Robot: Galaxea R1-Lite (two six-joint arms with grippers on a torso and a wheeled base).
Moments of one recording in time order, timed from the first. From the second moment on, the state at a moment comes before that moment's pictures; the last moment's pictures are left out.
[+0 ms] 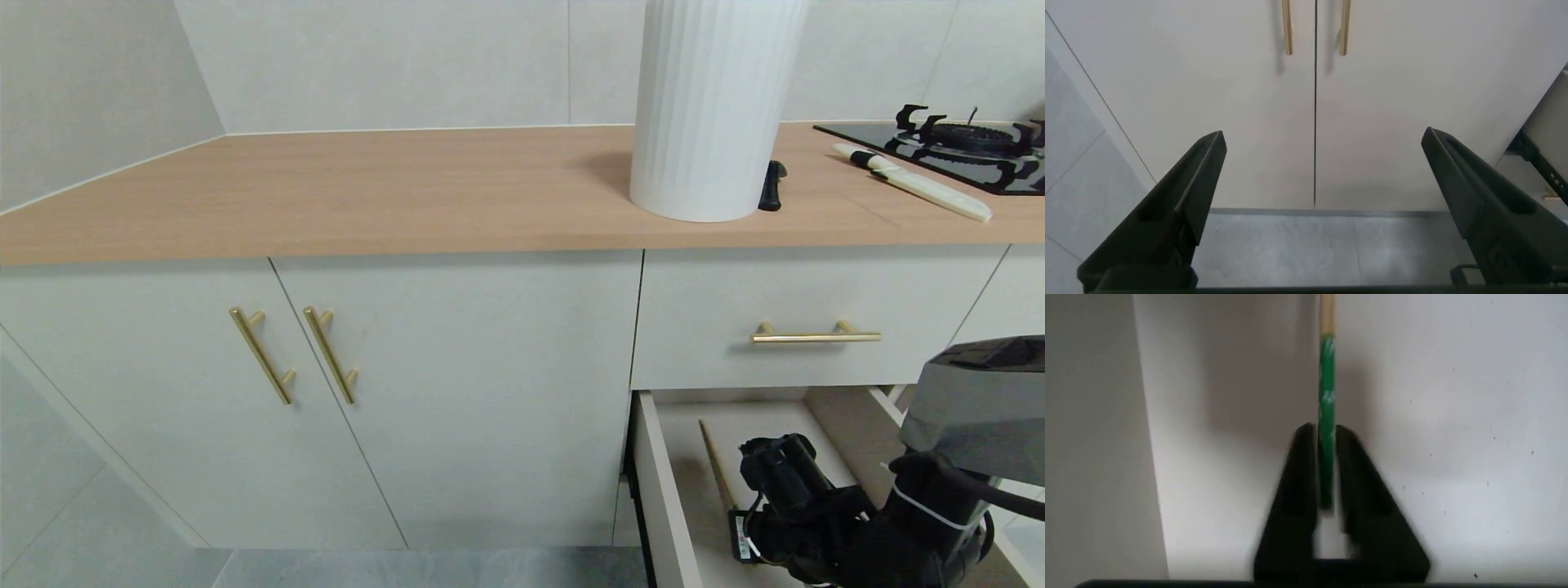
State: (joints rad) left arm 0.01 0.00 0.00 0.00 0.02 0.00; right arm 0.48 2.17 -0.51 -0.69 -0.28 0.45
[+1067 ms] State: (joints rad) left arm 0.01 0.00 0.00 0.00 0.02 0.00; right arm 0.49 1.59 -0.55 -0.25 -0.23 0.41
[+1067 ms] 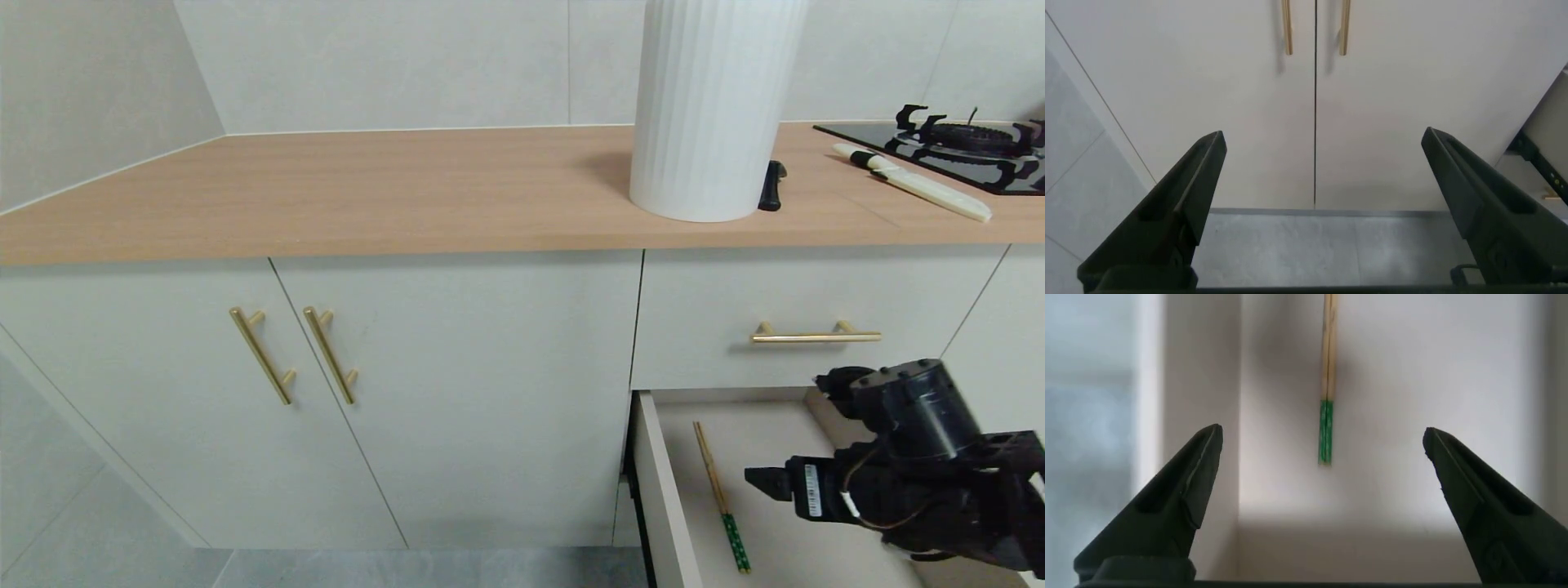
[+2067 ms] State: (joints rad) left arm 0.01 0.00 0.00 0.00 0.02 0.00; right arm 0.48 1.21 -0.70 0.05 -0.18 0.32
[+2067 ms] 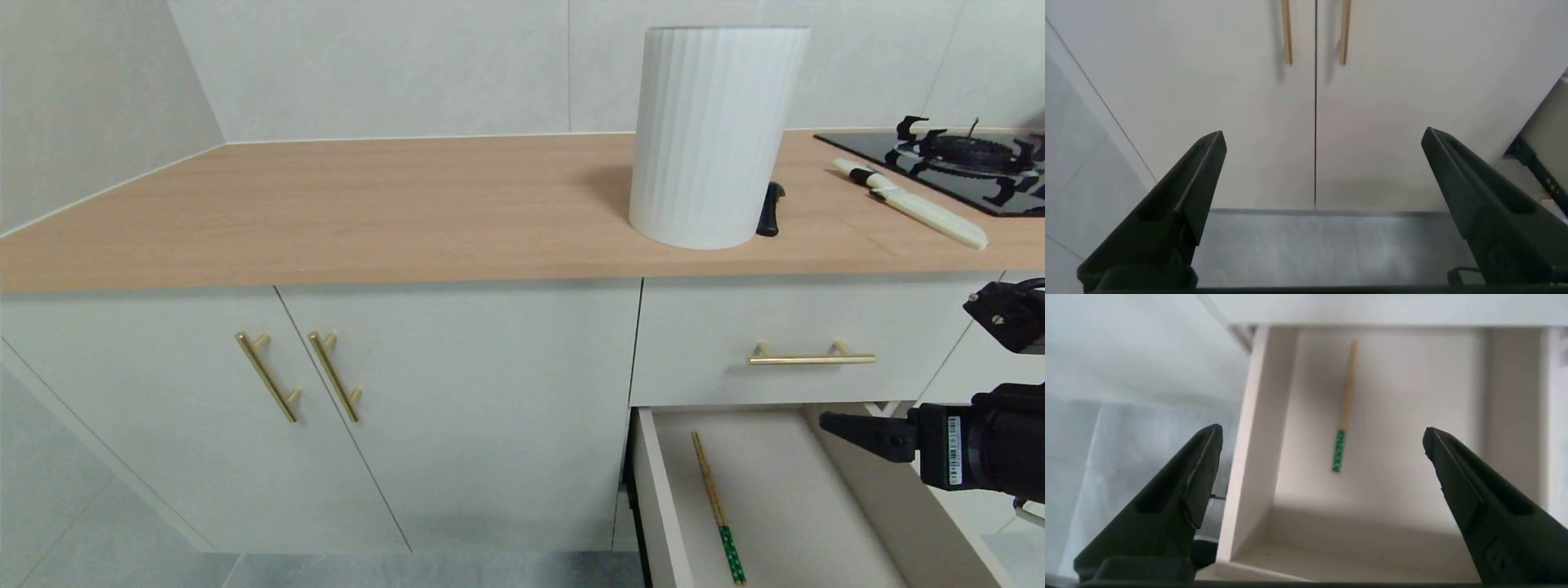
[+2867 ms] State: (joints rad) left arm 0.01 0.00 0.00 0.00 0.02 0.00; right arm 0.48 1.21 -0.69 0.05 -0.18 0.32
